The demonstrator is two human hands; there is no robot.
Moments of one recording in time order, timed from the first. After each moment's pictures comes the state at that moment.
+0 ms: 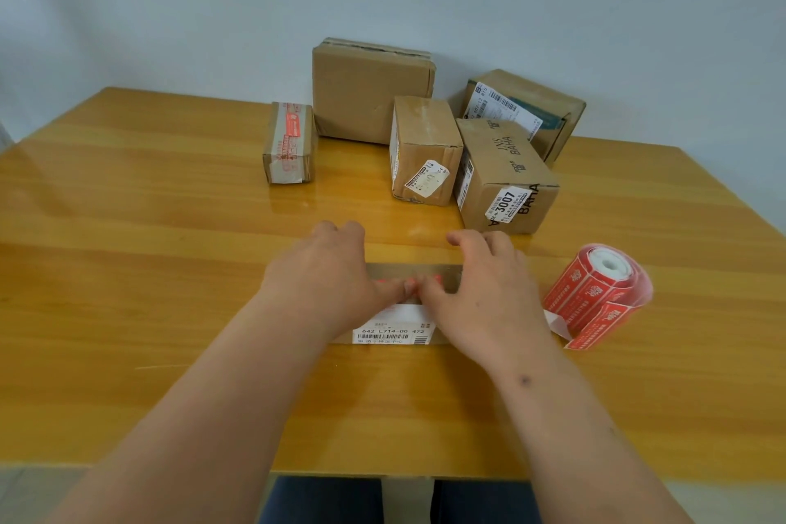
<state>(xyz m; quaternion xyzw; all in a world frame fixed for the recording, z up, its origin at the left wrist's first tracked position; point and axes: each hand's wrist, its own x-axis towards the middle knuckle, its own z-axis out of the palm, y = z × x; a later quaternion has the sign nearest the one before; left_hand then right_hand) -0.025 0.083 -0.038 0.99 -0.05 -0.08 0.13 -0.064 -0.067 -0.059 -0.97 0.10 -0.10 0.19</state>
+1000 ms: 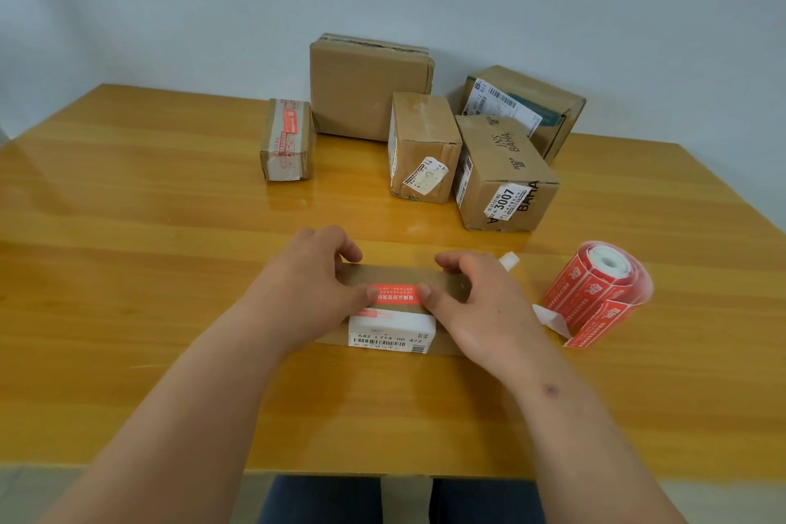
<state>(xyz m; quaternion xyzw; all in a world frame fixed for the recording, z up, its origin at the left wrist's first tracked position) -0.032 0.107 -0.050 0.93 -0.07 -0.07 0.35 -0.069 -0.078 -0.070 -0.93 0.08 -0.04 0.35</state>
